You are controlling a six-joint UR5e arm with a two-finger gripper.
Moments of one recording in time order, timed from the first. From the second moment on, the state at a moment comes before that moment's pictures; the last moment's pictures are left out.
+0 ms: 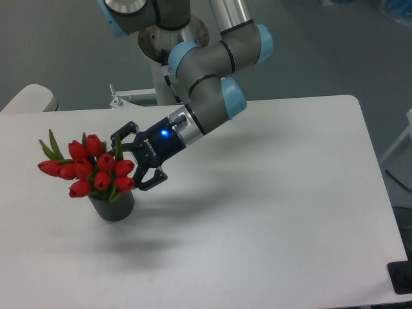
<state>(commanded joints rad) 2.51 -1.78 -2.07 -0.91 0.31 1.44</state>
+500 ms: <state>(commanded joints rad) 2.61 -1.76 -2.04 -0.91 0.32 1.40</state>
